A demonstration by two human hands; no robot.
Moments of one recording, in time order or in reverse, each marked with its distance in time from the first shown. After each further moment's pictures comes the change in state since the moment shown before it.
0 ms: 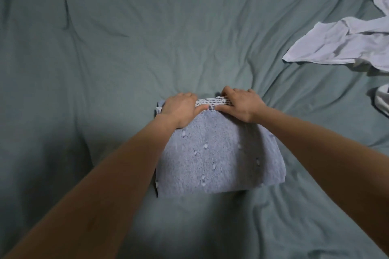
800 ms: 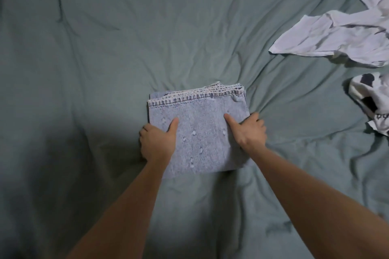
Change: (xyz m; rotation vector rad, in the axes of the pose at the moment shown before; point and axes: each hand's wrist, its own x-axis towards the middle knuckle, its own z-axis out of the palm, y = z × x) left_hand -0.107 0.035 0.041 -0.695 0.223 -0.964; right_hand -0.092 -0.020 0.050 0.631 0.156 0.835
